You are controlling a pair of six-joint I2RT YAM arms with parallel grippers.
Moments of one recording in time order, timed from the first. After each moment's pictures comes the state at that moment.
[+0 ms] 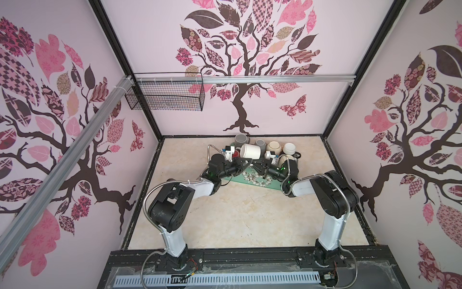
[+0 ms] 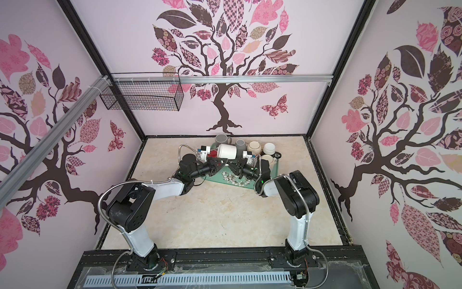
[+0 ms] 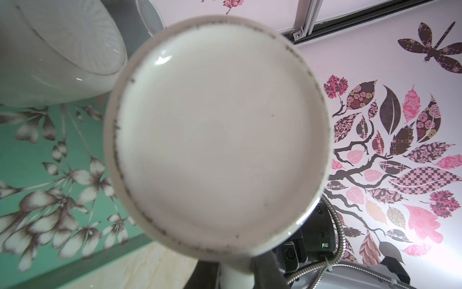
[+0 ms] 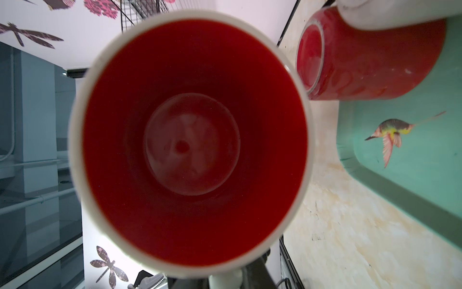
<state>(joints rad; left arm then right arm) -0.49 1.76 0.91 0.75 0.60 -1.20 0.39 1.90 0.79 1.22 -0.72 1.67</state>
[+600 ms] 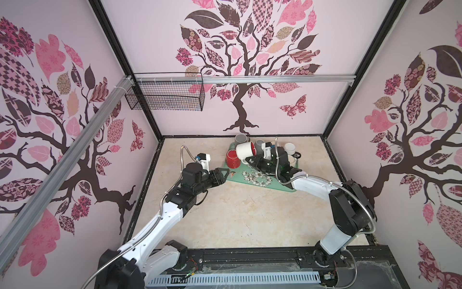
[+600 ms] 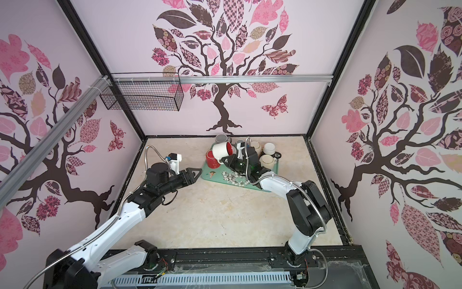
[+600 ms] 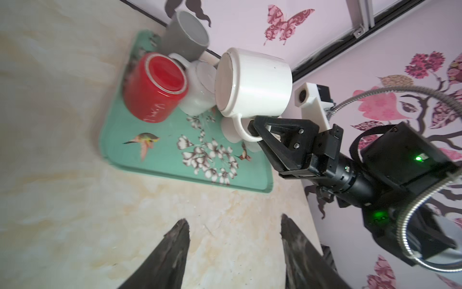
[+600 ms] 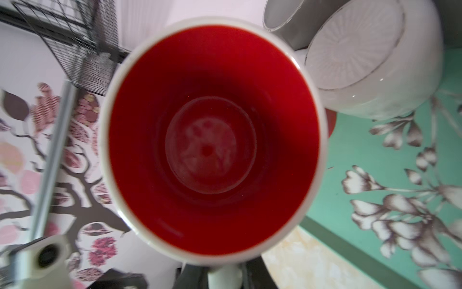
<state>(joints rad) -0.42 0.99 0.76 -0.18 0.24 -0.70 0.55 1.68 1.07 0.26 -0.32 0.96</state>
